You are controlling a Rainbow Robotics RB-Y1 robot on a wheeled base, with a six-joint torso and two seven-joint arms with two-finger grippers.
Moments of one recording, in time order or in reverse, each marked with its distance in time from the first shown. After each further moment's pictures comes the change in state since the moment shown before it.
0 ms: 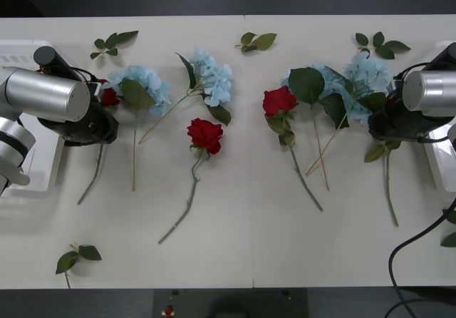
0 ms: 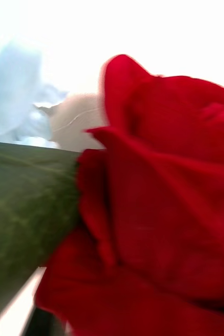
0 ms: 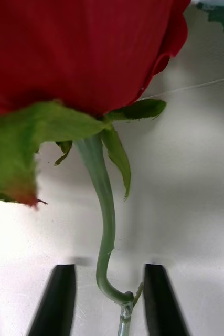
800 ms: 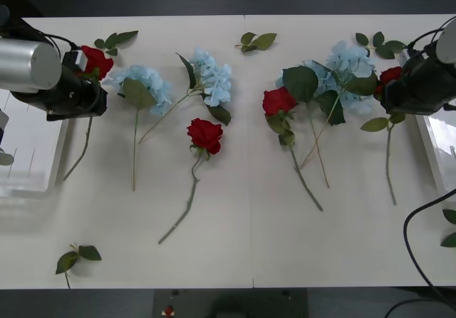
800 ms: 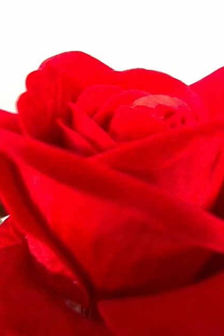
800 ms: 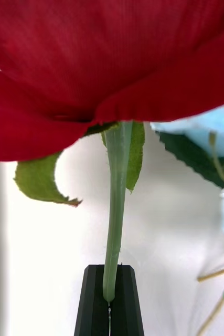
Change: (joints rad) right arm -0.131 -0.102 -0.026 0.021 -0.203 0.166 0.141; left arm 0.000 0.018 0.193 -0.162 0.038 0.124 -0.001
